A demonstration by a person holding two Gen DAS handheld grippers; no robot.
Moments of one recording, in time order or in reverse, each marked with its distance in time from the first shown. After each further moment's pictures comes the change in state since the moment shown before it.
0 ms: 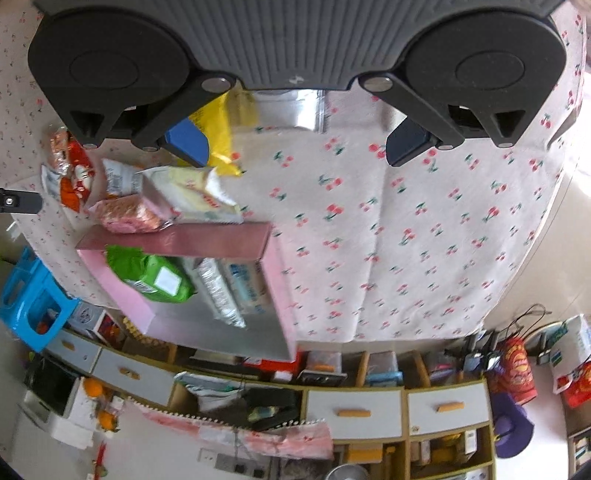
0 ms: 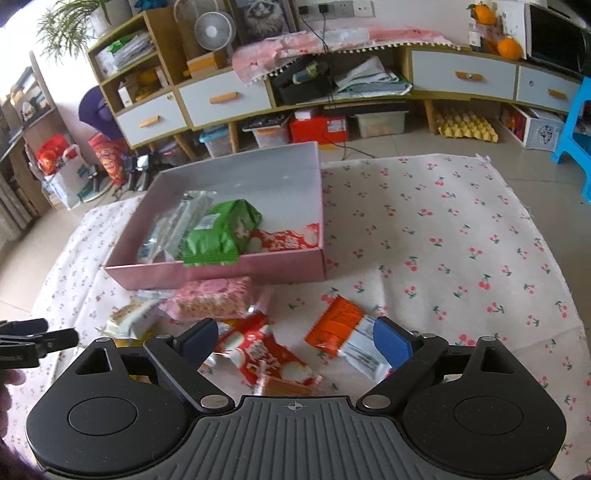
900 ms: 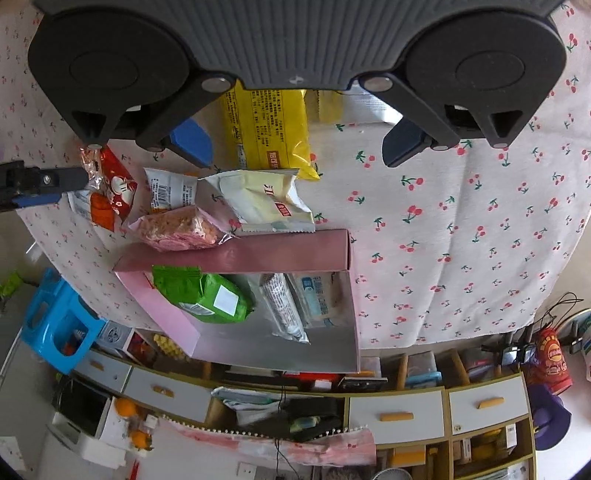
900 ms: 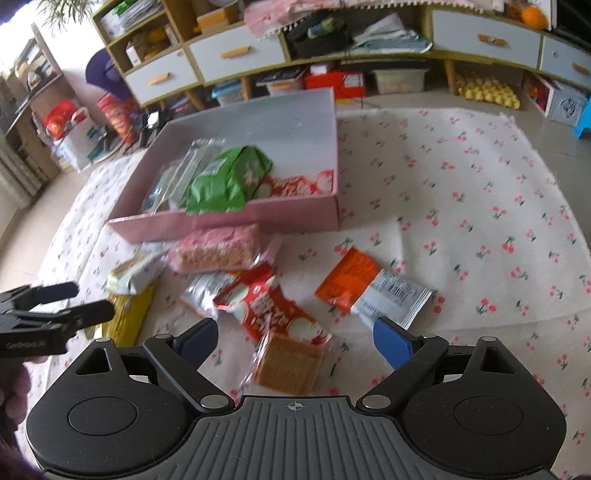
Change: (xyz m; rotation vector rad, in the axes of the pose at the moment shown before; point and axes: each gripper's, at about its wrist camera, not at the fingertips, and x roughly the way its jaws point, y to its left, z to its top) left arm 0.016 -0.048 -0.002 0.064 0.019 -0.073; right arm 0.018 0.001 -0.010 -0.023 0.167 0.058
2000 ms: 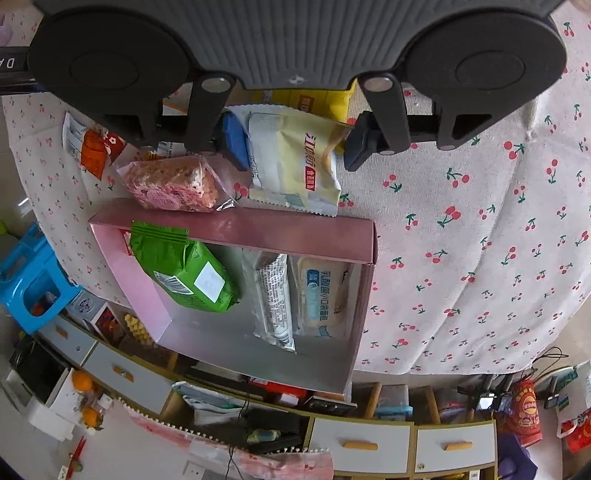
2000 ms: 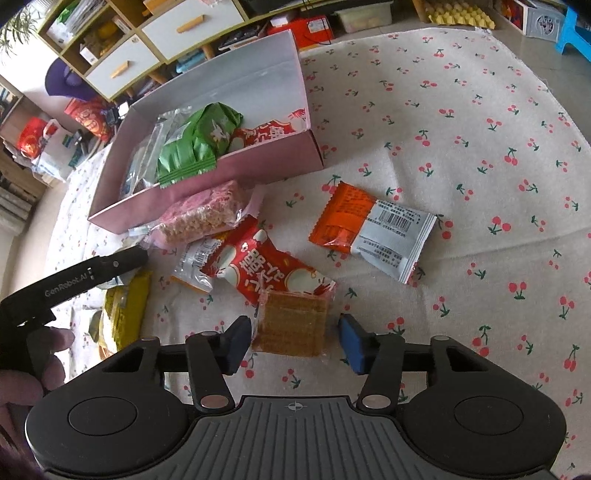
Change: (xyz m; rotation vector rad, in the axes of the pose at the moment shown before) left arm 0.027 -0.014 0.019 -0.194 0.043 0.026; right arm 0.017 -0.014 -0.007 0.196 0.150 0.024
